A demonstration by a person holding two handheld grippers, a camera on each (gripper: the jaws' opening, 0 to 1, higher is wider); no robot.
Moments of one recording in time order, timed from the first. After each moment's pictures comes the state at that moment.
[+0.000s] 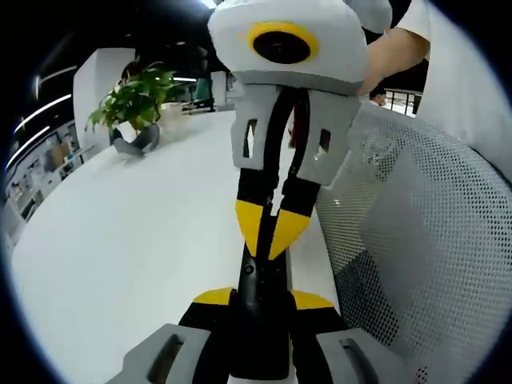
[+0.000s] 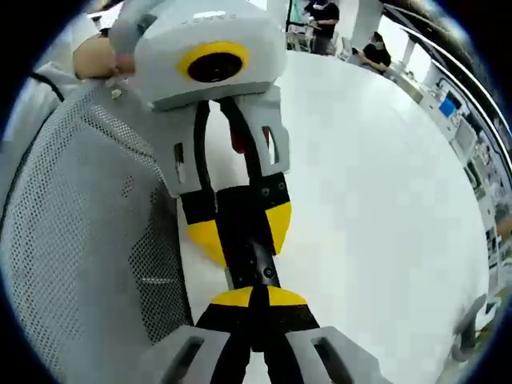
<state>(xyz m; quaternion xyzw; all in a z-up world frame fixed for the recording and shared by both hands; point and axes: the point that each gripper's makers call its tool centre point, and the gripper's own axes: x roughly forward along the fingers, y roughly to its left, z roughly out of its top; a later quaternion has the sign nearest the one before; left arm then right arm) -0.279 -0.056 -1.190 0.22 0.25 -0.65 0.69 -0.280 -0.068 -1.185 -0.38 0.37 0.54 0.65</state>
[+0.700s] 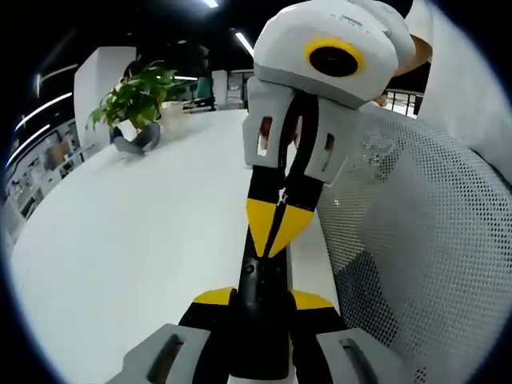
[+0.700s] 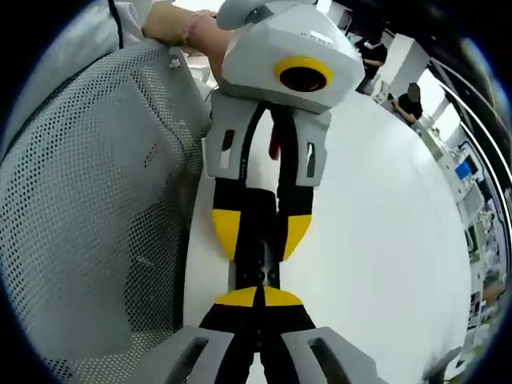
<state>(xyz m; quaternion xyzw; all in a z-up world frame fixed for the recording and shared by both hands) -0.278 -0.056 -1.190 0.21 0.25 -0.65 0.69 -0.280 -0.067 -1.183 -0.43 0.31 0.58 0.62</state>
